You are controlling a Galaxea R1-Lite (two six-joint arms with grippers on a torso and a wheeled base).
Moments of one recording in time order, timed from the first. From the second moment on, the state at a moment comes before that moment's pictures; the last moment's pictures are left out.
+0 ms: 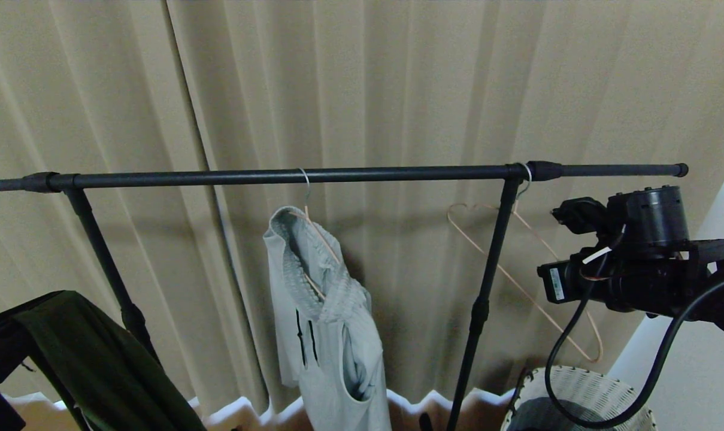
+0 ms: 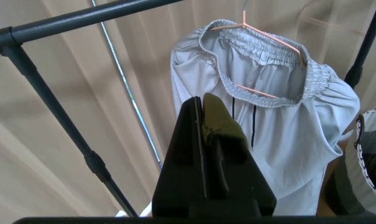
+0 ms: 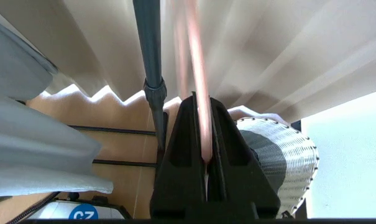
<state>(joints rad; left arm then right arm) -0.26 0.80 -0.36 -0.37 0.01 0.17 0.24 1.69 -0.83 -0.22 -0.18 0.04</state>
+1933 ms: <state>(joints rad) -0.26 0.78 -0.32 -0.37 0.02 0.24 0.24 1.34 -0.56 -0.29 -0.26 0.05</state>
